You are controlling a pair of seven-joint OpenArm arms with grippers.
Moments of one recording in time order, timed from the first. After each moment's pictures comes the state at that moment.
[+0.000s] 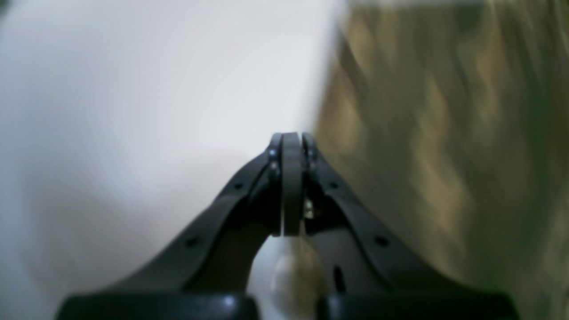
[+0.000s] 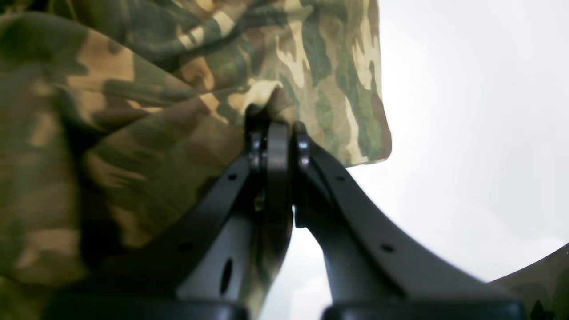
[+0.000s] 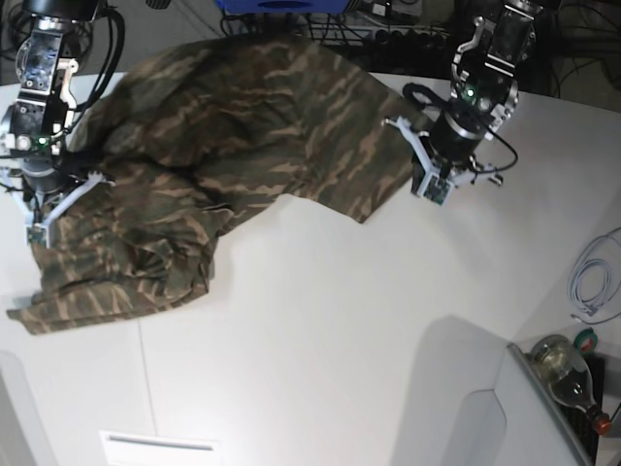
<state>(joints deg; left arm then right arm) 17.0 -21.0 11.0 86.0 0.0 -5.5 14.5 -11.1 4.5 19.8 91.1 -6.4 8.6 -41.5</state>
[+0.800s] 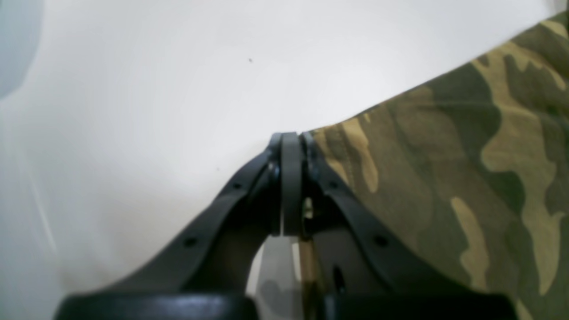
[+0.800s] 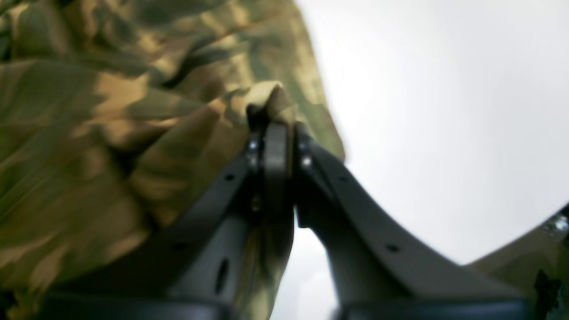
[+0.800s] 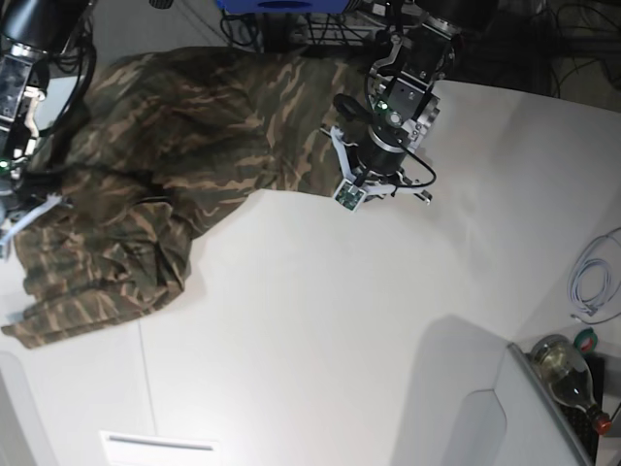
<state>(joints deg) 9.4 -7.5 17.0 72.6 19.2 -4.3 14.0 -5.4 7.4 27.2 86.8 -6.3 9.6 -43.8</state>
